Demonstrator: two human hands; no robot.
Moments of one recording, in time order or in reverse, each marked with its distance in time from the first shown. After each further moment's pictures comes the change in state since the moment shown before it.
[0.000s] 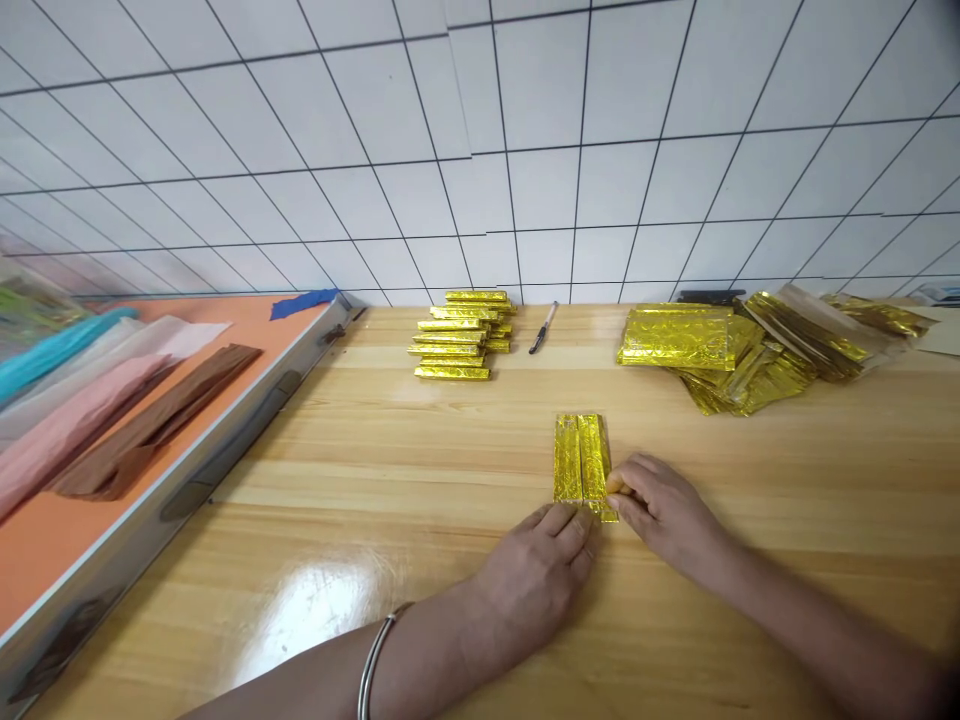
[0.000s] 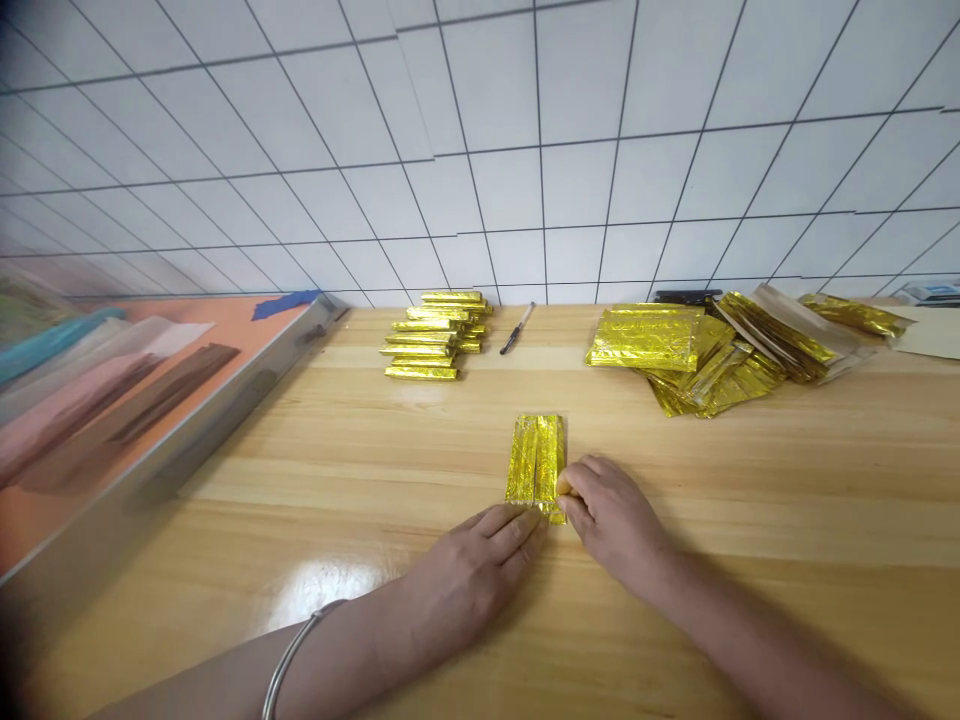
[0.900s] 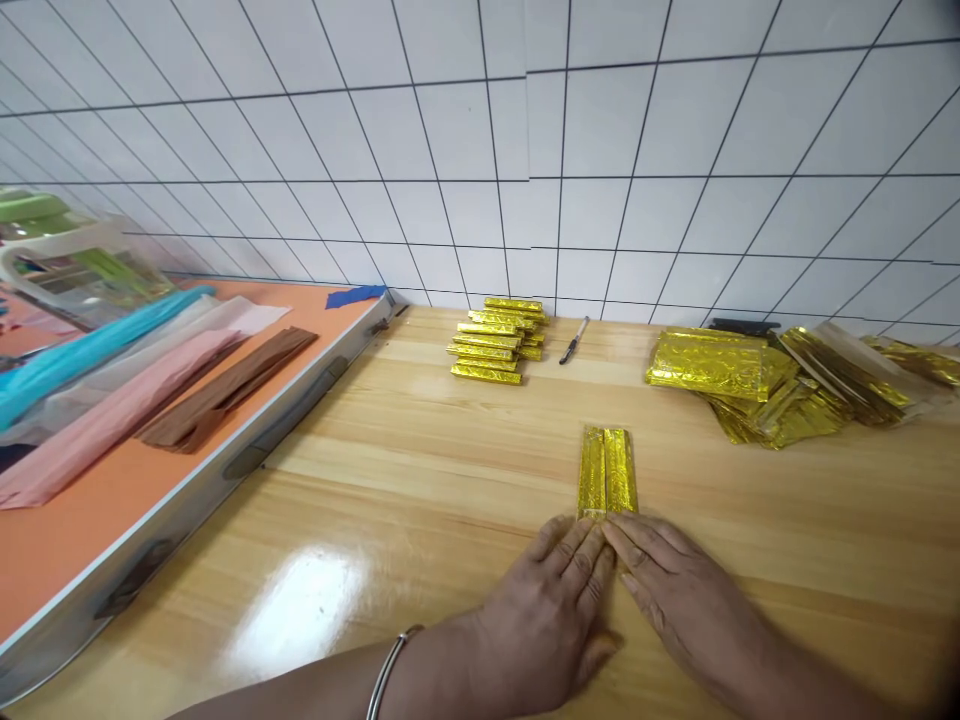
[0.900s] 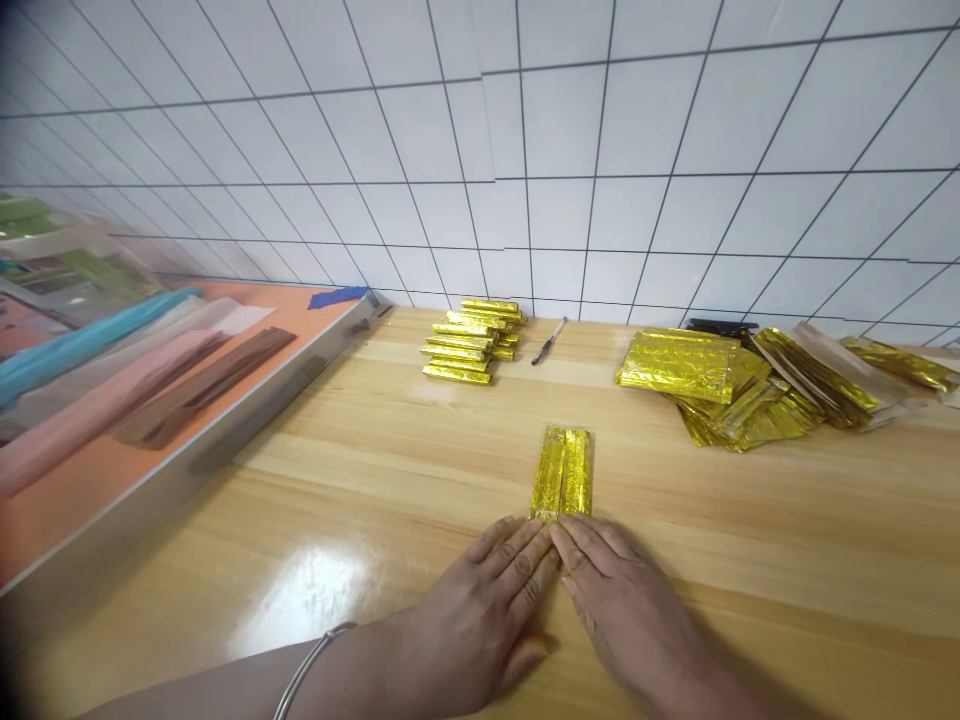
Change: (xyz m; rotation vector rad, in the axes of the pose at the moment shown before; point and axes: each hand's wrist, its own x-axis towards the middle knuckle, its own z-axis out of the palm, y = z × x) left_hand -0.031 0.021 0.008 -0.072 0.073 -0.129; right_hand -0.038 -0.021 0.020 -0.467 -0.061 -0.293
